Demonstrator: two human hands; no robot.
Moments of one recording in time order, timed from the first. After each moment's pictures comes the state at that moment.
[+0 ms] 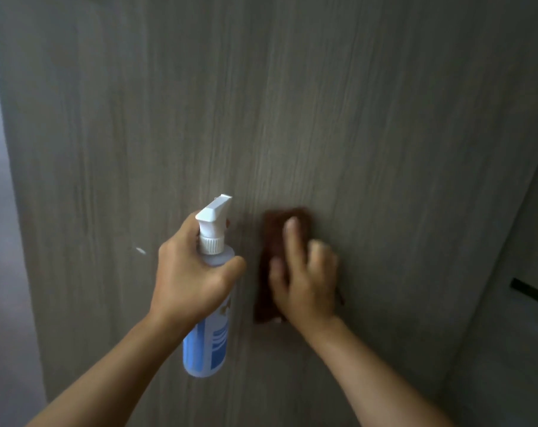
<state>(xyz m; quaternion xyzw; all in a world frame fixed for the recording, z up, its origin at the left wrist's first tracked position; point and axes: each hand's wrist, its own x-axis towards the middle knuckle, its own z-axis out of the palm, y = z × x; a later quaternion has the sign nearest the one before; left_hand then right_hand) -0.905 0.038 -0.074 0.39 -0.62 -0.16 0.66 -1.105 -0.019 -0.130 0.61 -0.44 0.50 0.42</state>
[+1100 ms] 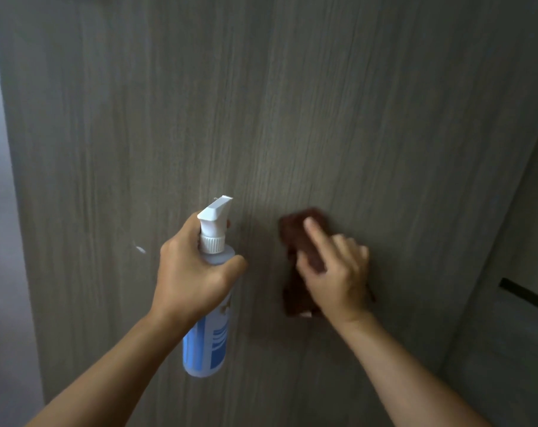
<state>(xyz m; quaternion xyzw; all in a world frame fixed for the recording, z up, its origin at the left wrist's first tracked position) -0.905 0.042 -0.071 0.39 -0.63 -0.17 0.65 -1.153 -0.009 -0.106 0.61 -0.43 0.49 0.44</state>
